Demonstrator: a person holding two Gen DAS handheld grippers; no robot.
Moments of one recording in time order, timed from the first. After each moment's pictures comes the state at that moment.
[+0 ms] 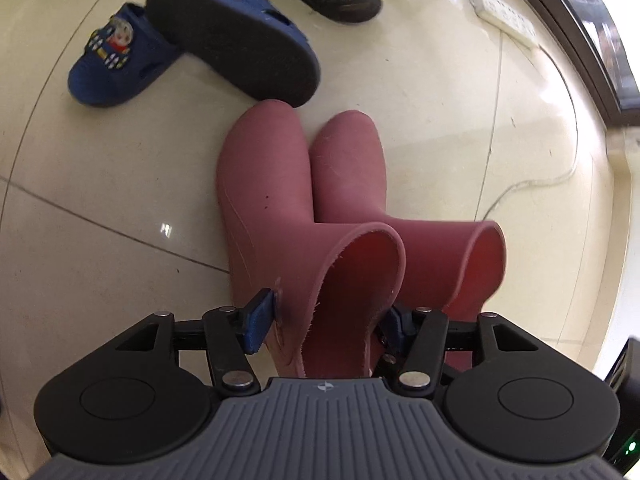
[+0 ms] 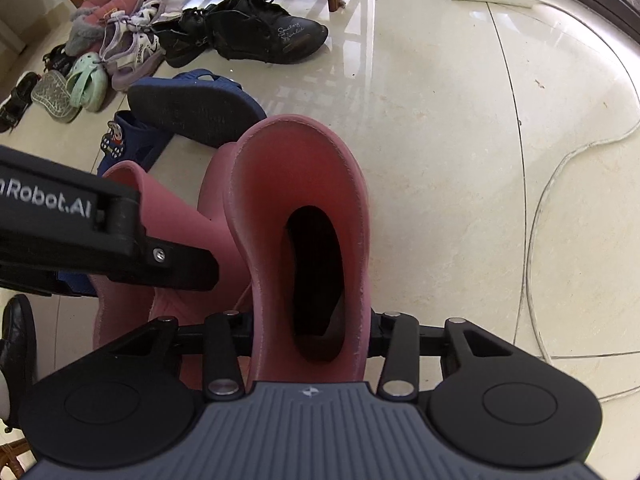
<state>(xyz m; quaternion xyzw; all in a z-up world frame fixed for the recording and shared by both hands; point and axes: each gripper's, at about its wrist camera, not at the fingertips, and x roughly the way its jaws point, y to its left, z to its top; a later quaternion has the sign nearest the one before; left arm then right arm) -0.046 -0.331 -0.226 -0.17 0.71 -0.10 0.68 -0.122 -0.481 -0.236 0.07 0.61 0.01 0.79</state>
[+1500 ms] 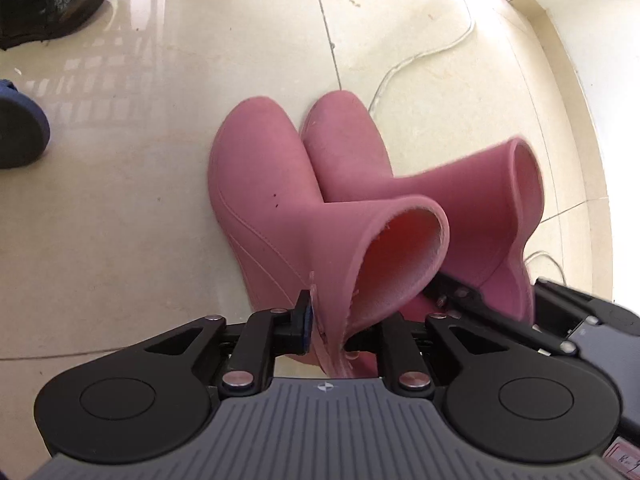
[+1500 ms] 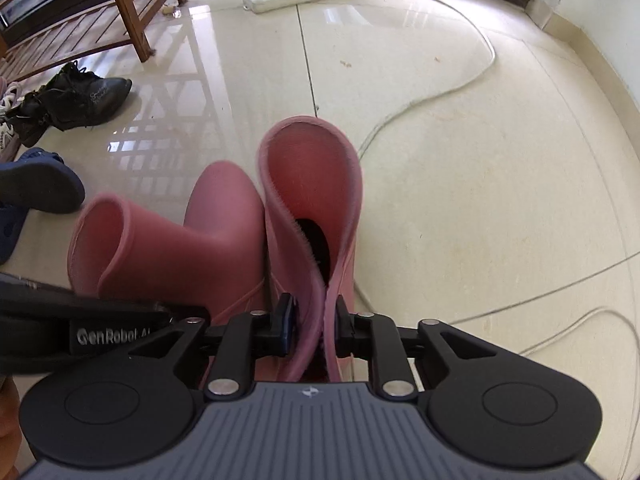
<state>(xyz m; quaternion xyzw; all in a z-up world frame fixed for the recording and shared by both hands) -0.078 -0.508 -0.266 -0.01 0.66 -0.31 0.68 -0.174 -0.613 -0.246 0.09 0.56 -0.18 0.81</state>
